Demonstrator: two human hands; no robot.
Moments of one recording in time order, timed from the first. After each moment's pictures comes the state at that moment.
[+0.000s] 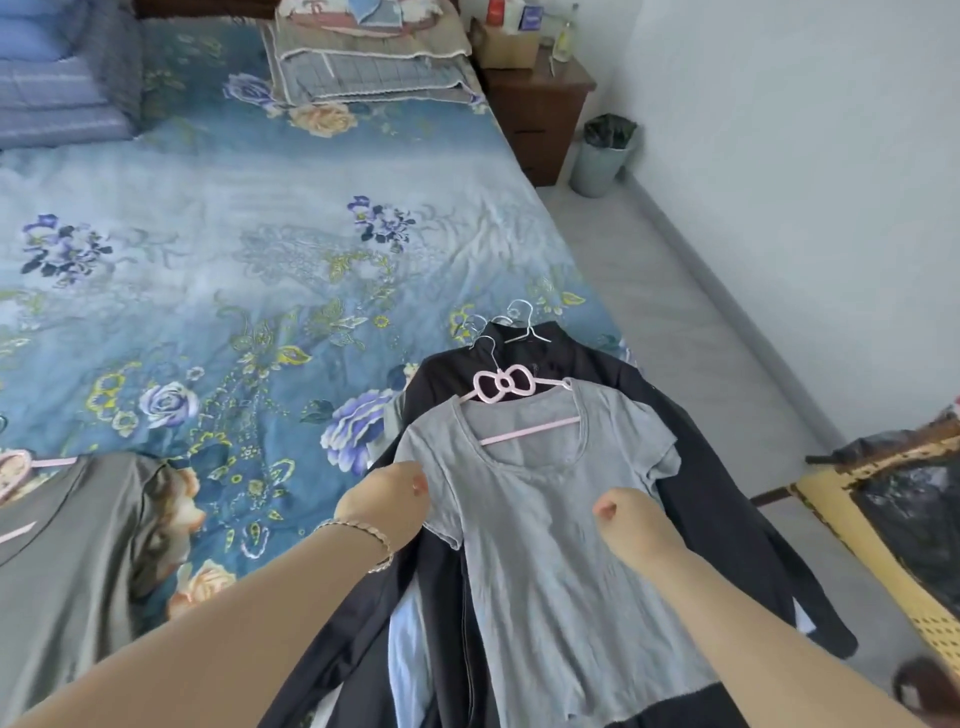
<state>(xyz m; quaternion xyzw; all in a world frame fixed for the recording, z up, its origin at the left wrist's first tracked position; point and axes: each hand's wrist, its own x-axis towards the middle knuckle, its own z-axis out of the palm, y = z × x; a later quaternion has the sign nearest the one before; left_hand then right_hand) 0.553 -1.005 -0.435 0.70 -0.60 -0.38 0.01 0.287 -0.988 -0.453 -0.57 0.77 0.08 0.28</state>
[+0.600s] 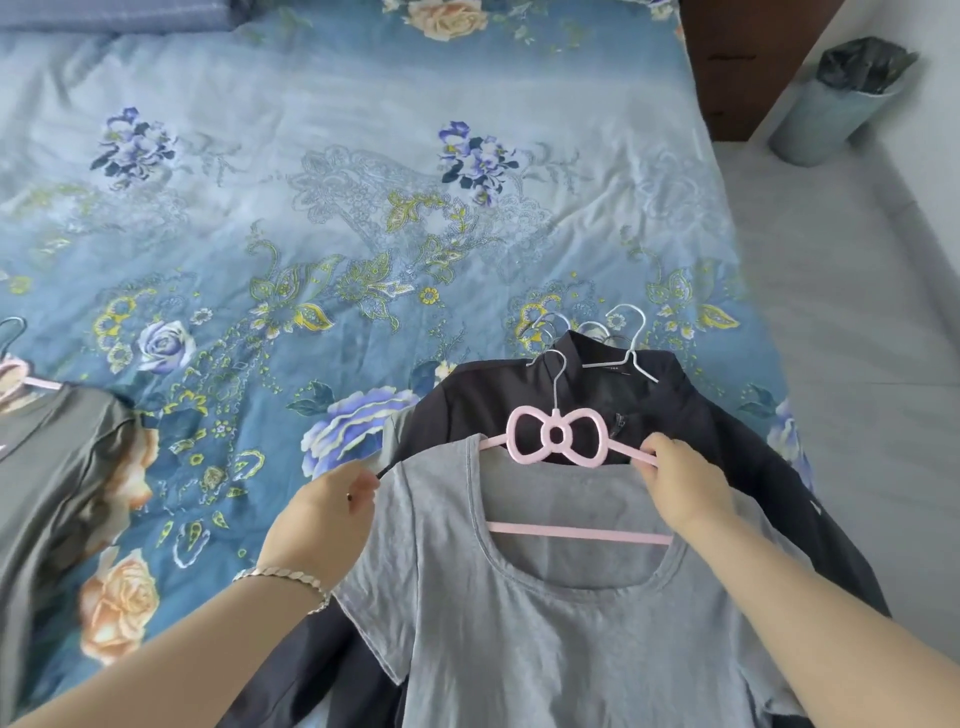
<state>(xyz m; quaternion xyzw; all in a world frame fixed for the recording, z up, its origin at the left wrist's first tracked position) 0.524 -1.100 -0.553 0.86 -0.36 -0.33 0.10 0.229 -1.243 -0.619 -0.72 0.66 0.11 0.17</state>
